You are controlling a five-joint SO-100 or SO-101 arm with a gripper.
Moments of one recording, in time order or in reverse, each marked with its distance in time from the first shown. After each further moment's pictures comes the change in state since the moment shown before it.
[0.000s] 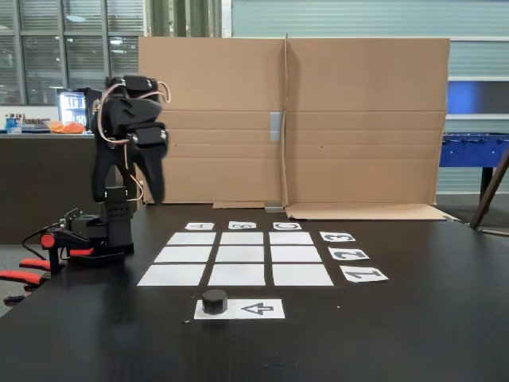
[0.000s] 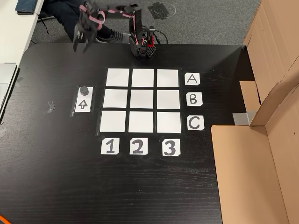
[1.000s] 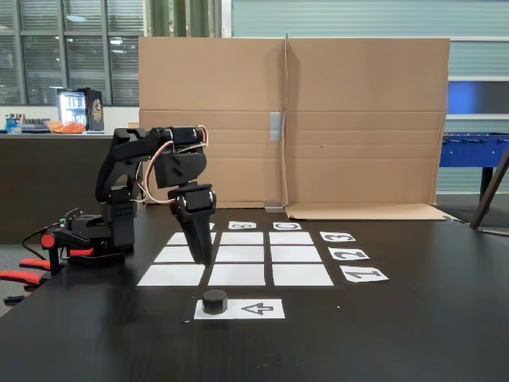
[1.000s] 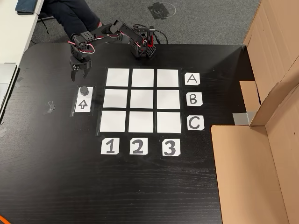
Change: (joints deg) arm -6.8 -34.0 -22.0 0.4 1.3
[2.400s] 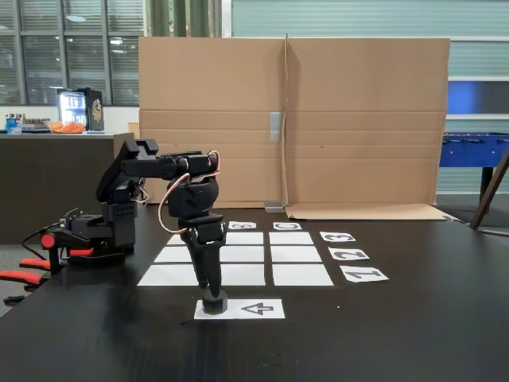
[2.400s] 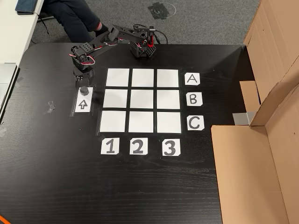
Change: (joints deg) arm -2.3 -11.0 -5.1 1.1 0.0
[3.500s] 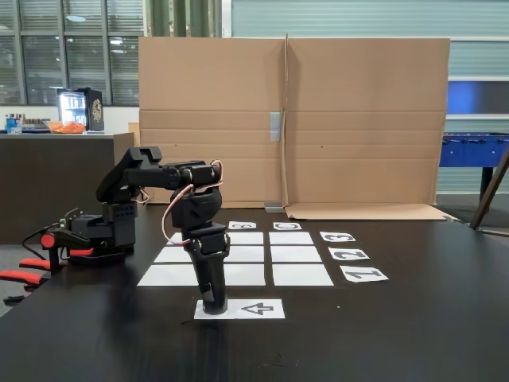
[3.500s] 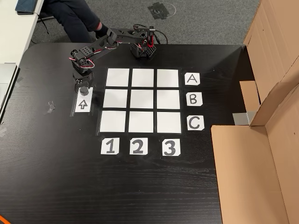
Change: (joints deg) arm -0.2 -6.8 -6.2 0.0 0.0
